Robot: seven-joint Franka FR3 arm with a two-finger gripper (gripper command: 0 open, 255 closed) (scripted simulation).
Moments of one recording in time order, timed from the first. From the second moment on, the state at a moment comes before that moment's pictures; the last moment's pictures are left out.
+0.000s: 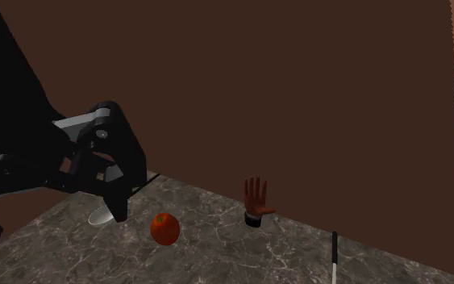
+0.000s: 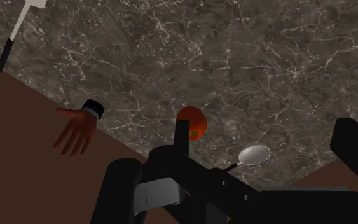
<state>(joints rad) -0.02 -0.76 -0.06 -2.26 -0.03 1.69 -0.11</state>
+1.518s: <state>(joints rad) -0.01 -0.27 -0.43 -2.28 -0.07 2.24 -0.59</state>
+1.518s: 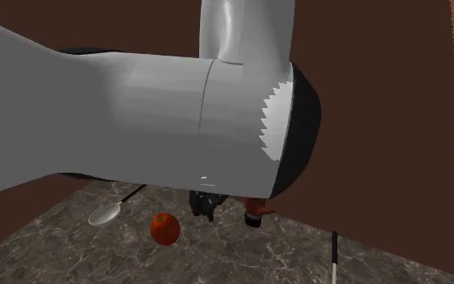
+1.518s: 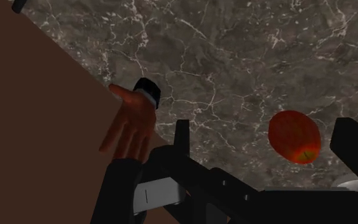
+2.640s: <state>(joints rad) -0.13 0.36 -0.49 -1.88 0.35 2.40 -1.10</state>
